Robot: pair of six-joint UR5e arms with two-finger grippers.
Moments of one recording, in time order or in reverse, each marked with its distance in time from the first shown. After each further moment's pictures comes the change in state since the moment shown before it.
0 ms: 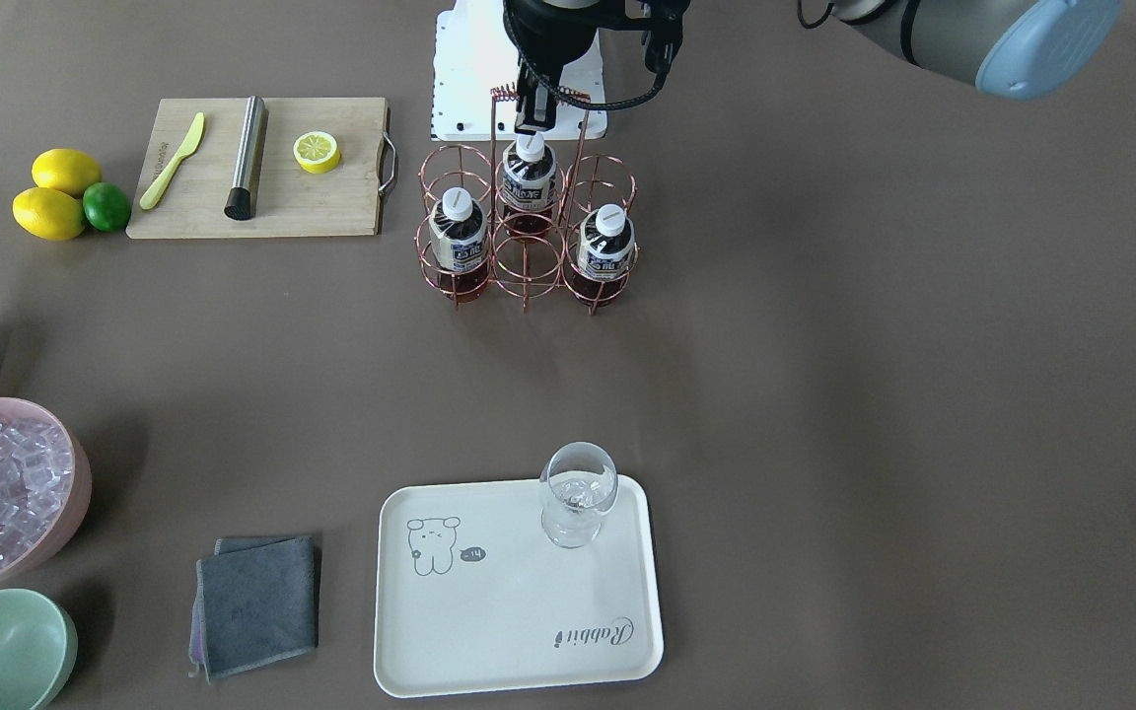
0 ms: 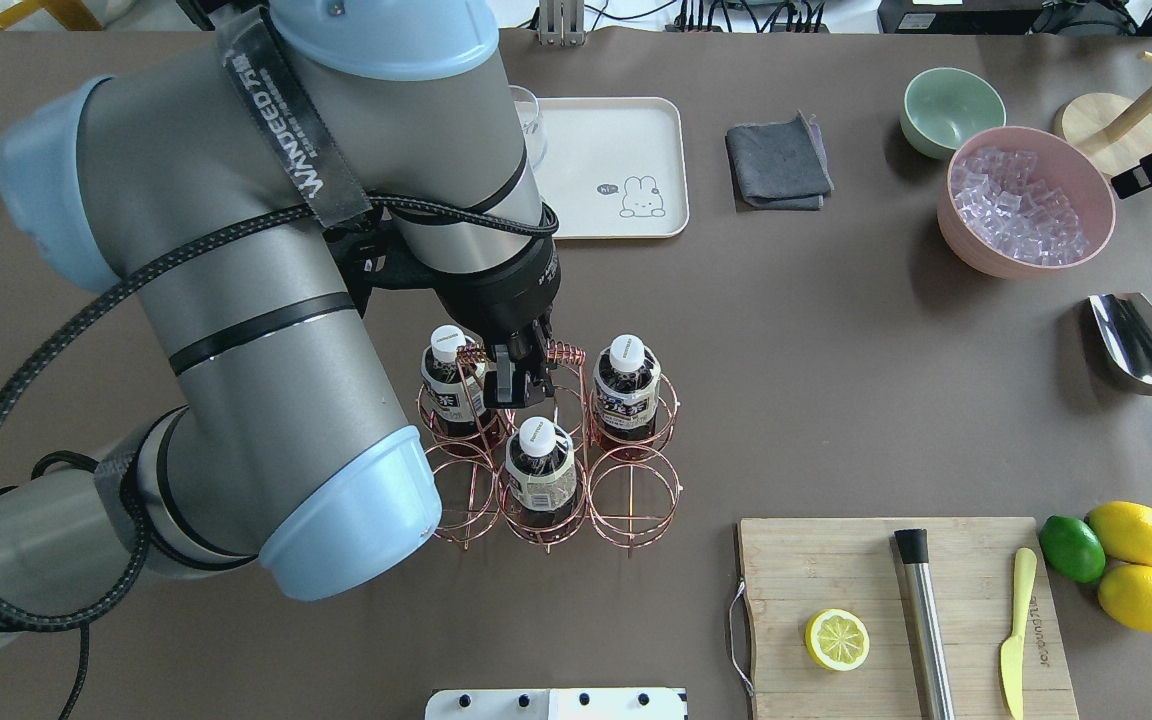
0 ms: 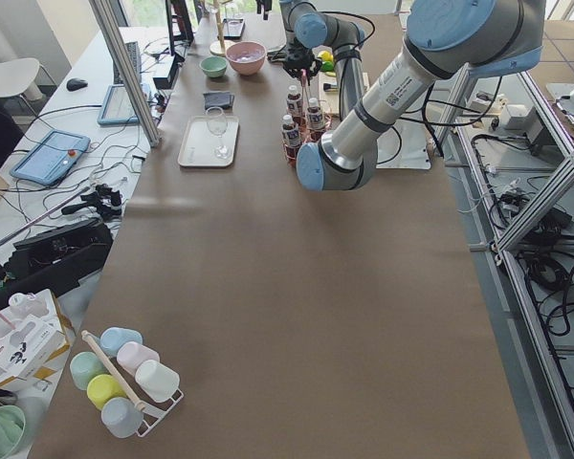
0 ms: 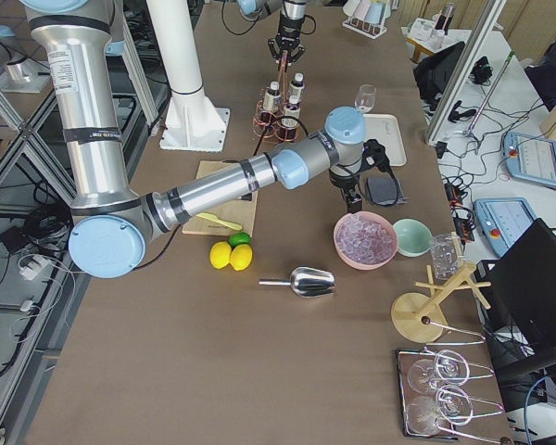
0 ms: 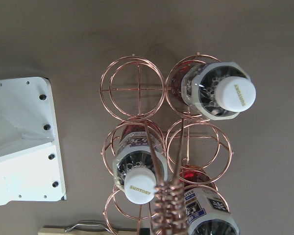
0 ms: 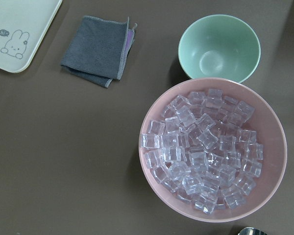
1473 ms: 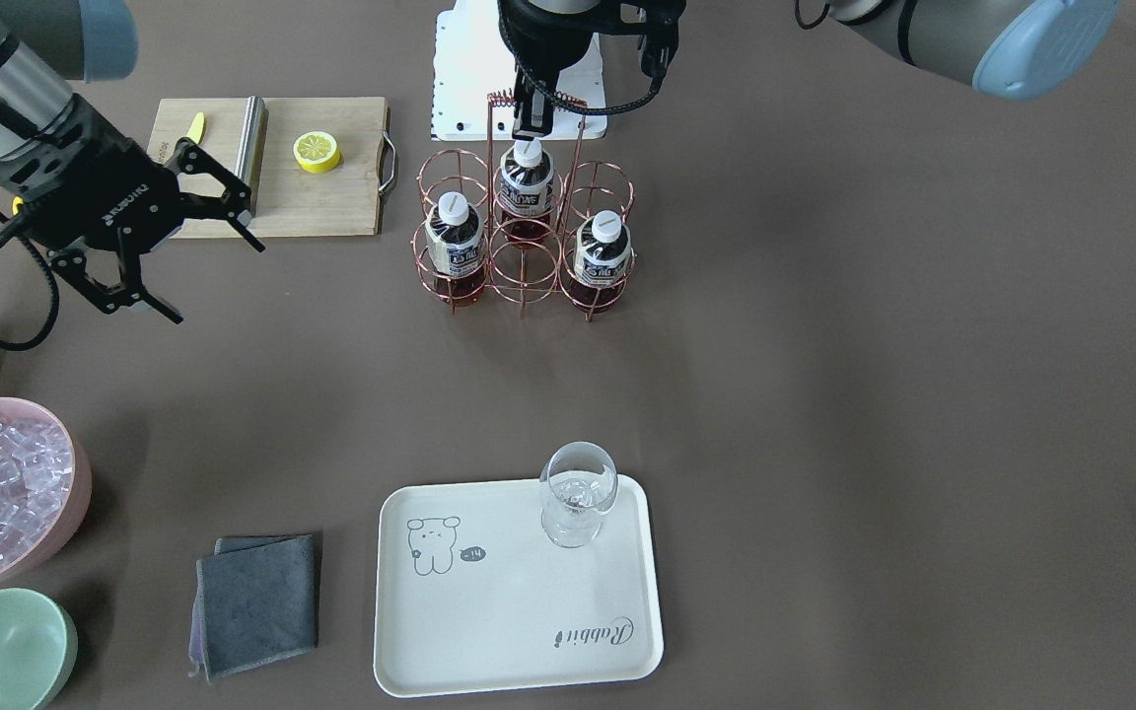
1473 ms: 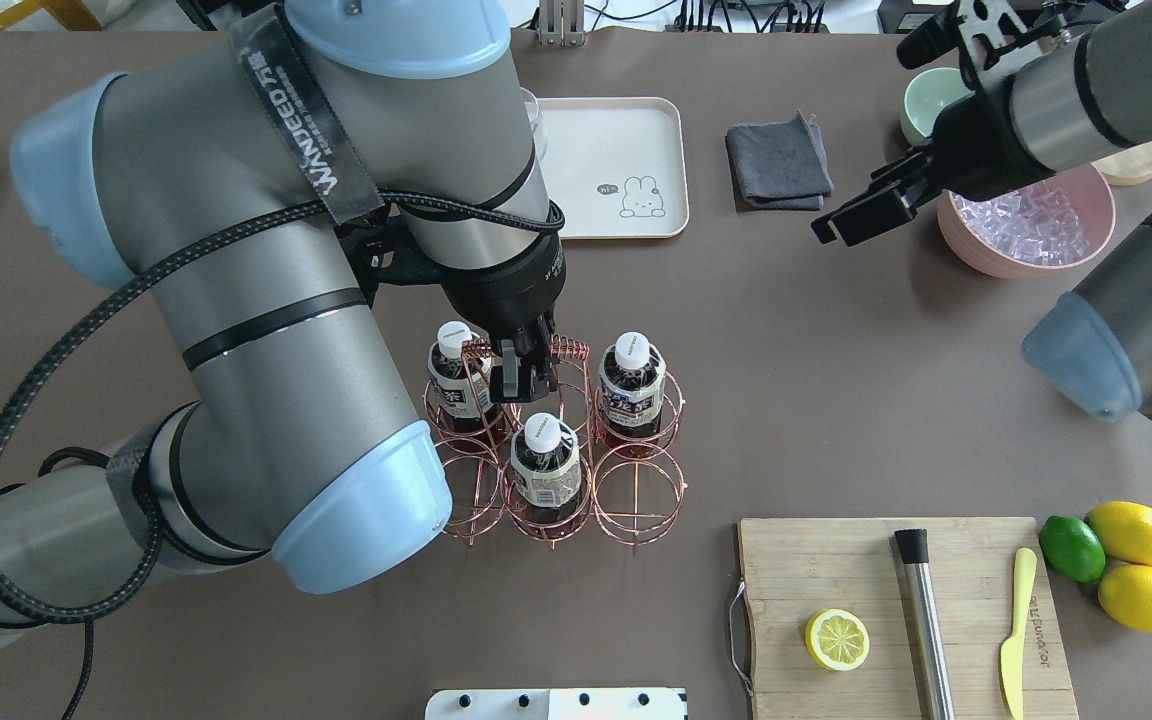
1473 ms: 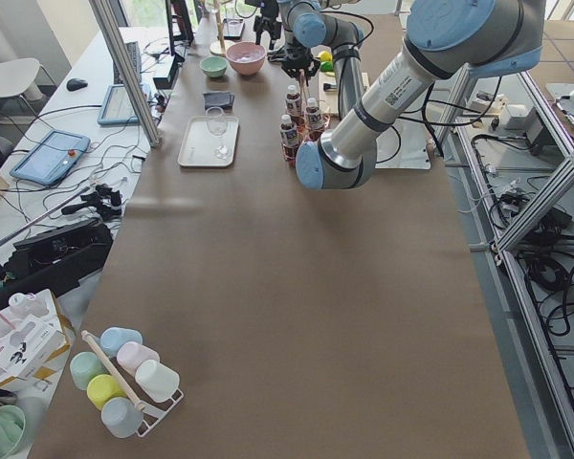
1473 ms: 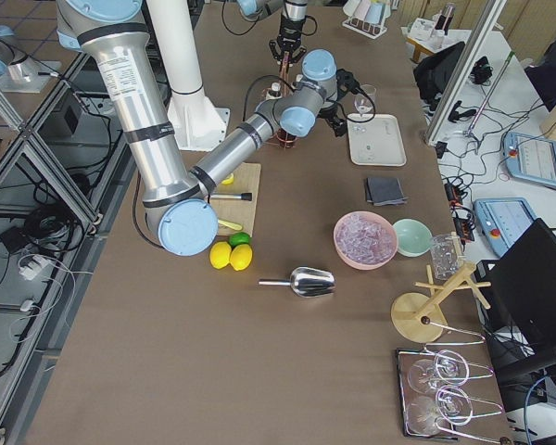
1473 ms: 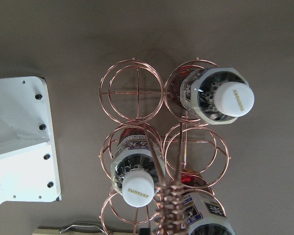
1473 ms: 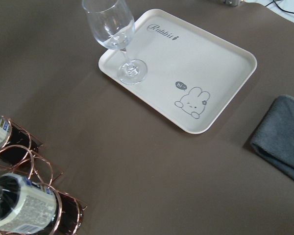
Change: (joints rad) left arm 0.000 -0.010 0.016 -0.001 0.012 -0.004; right arm -0.371 0.196 0.106 0.218 -0.171 0.260
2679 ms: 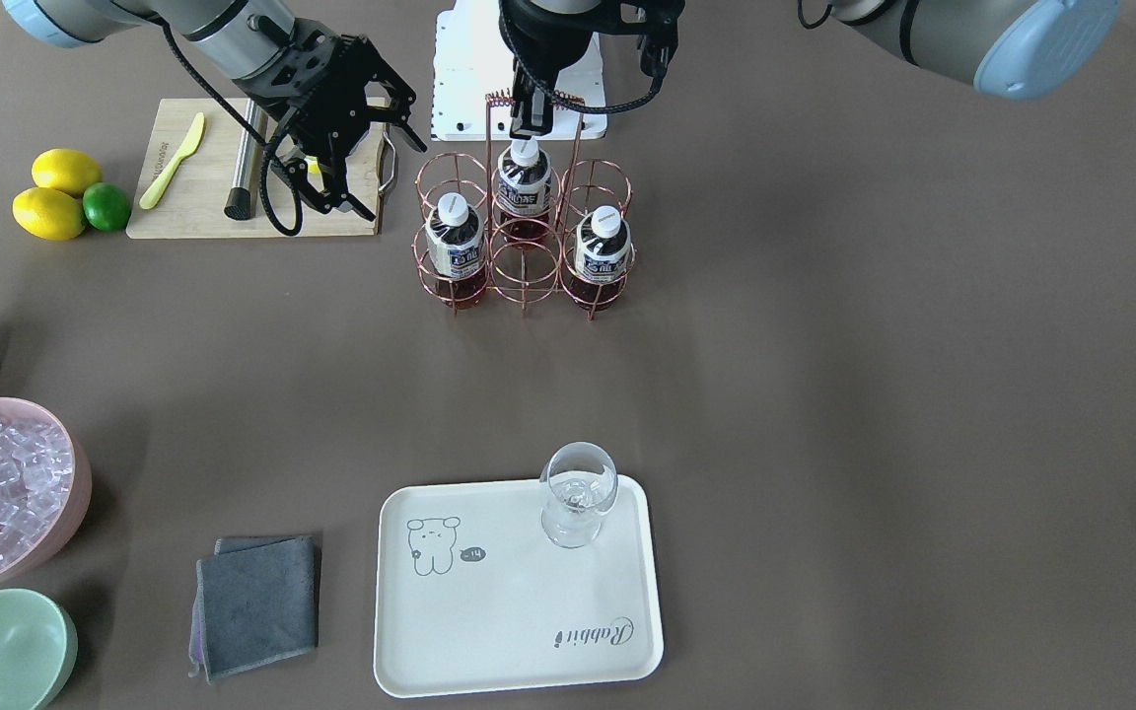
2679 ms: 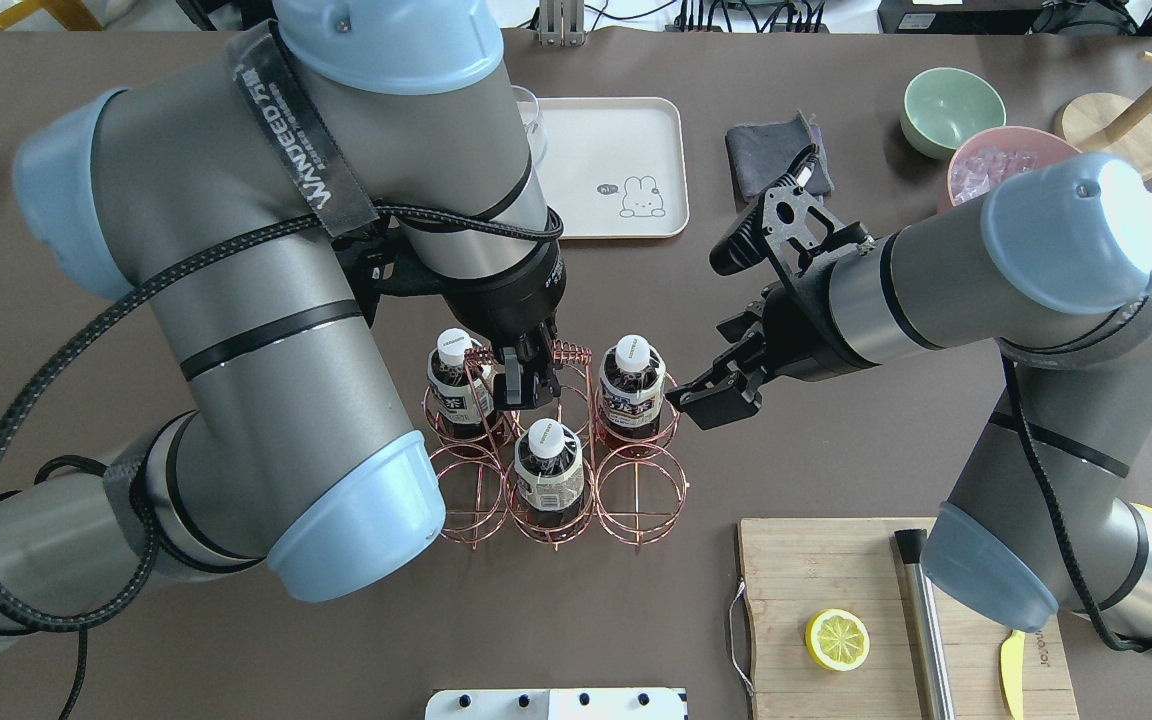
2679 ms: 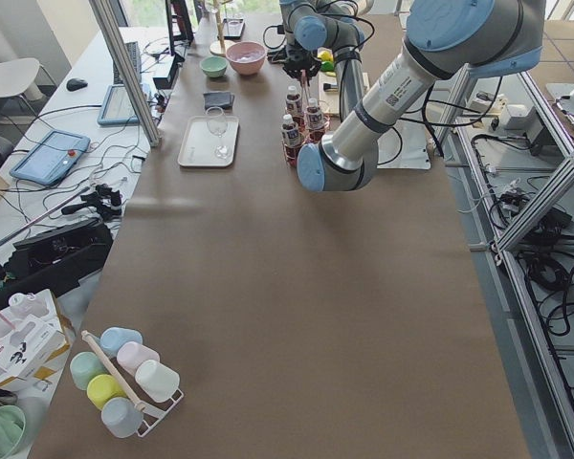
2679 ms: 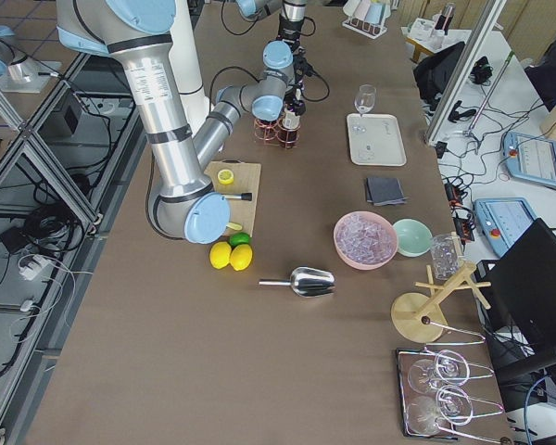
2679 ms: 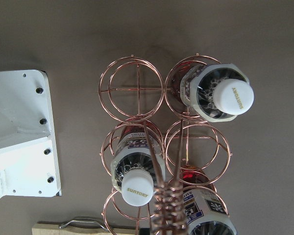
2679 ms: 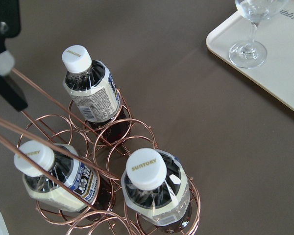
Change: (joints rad) left arm 0.007 0.015 -0.007 -0.034 -0.002 -0.036; right arm -0.333 0.022 0.119 0.002 -0.187 0.044
